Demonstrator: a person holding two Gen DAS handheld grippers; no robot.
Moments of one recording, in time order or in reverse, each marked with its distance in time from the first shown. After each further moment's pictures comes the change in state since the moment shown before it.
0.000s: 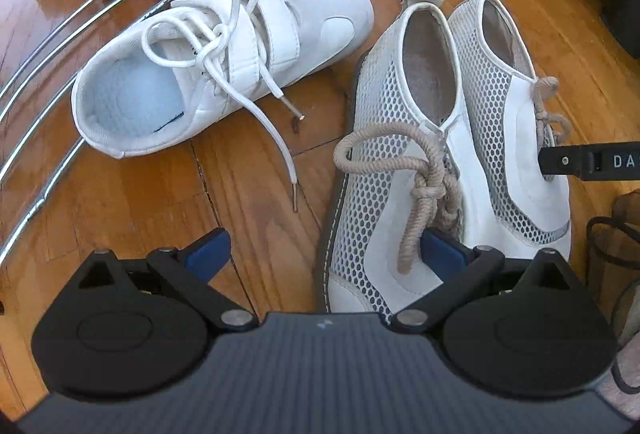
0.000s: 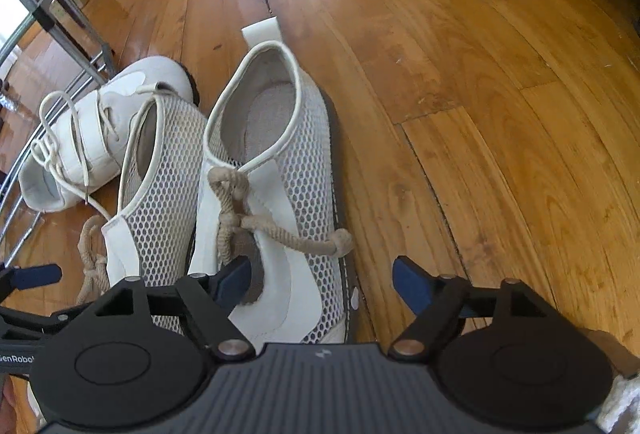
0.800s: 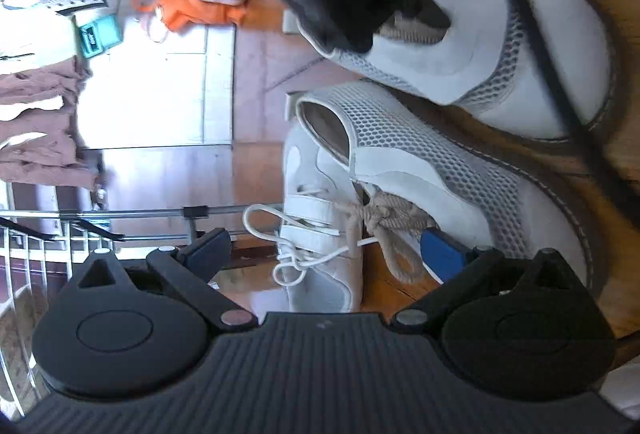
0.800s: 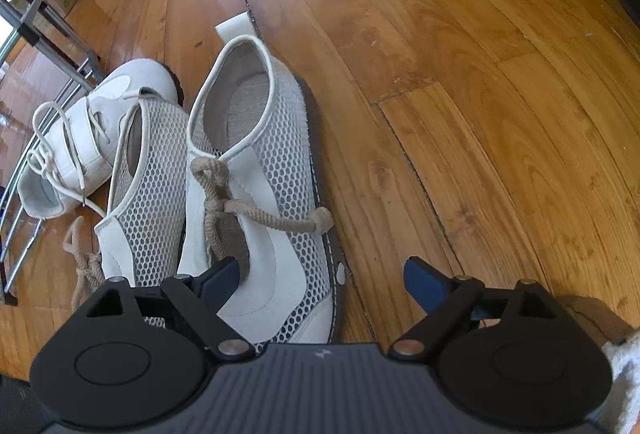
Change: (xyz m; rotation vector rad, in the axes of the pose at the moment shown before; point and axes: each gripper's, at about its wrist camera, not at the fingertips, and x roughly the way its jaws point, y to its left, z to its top) left arm 0.010 -0.166 -0.077 1.090 -0.192 0.865; right arm -0.008 -0.010 -0.003 0.059 0.046 -0.002
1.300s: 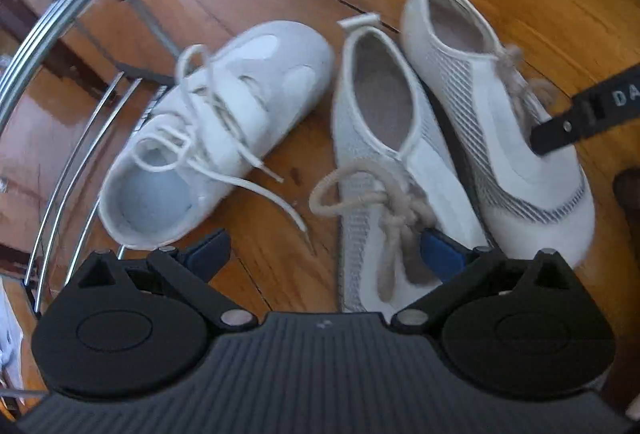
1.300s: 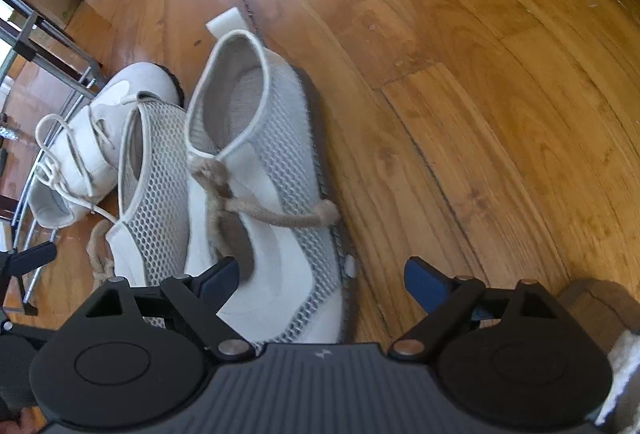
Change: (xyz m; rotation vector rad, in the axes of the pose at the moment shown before) left arm 0.087 0.107 -0.069 -0.875 0.096 -0.696; right arm 0.006 -0.010 0.006 0.088 0.030 0.110
